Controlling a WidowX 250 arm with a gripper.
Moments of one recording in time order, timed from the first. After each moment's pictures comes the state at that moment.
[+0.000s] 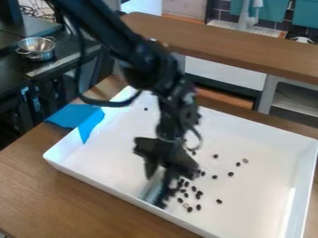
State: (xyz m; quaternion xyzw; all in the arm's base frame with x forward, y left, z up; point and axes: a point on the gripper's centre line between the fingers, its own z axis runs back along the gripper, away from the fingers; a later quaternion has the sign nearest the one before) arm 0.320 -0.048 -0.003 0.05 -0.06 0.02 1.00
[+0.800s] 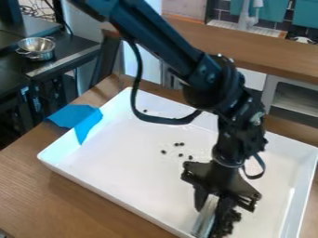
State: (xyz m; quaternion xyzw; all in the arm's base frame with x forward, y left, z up) arm 0.312 -0.131 0.000 0.02 -0.04 0.01 1.00
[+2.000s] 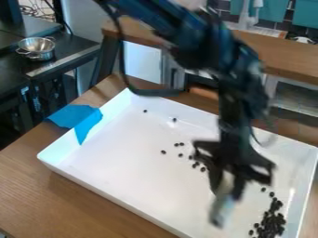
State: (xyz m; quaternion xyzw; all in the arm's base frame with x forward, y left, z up) arm 0.332 -0.118 0.044 -0.04 -0.05 0.02 1.00
